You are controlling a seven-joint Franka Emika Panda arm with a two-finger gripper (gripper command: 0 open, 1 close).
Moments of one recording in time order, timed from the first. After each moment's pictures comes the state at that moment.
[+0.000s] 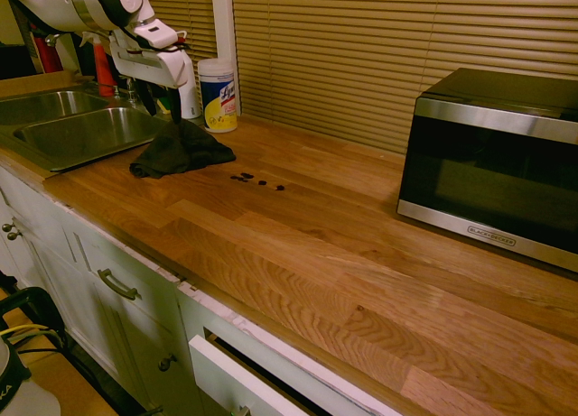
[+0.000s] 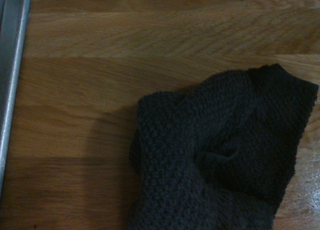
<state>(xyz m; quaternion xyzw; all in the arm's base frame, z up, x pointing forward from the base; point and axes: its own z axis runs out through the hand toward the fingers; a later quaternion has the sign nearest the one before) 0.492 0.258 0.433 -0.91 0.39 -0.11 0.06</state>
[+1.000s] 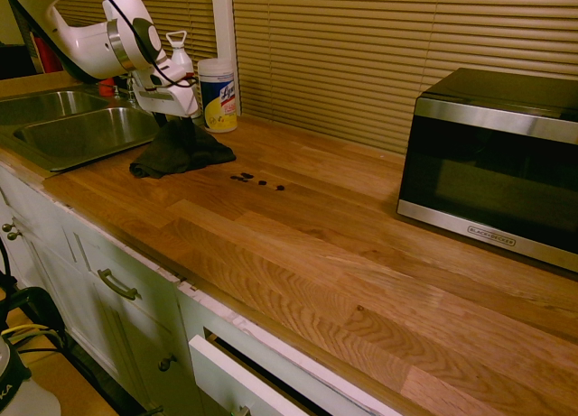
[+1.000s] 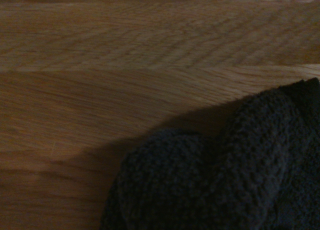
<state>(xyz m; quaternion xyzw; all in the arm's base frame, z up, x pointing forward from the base) 0.542 0.283 0.347 -0.90 0.41 -0.14 0.00</state>
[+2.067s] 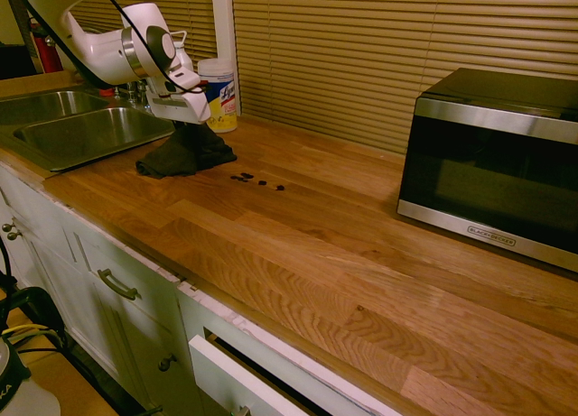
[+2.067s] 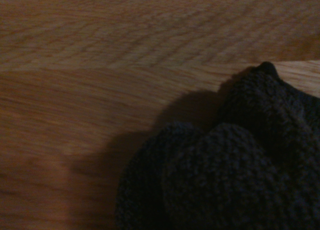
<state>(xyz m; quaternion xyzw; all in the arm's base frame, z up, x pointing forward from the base) 0.558 0.246 0.336 -0.90 0.41 -0.13 -0.01</state>
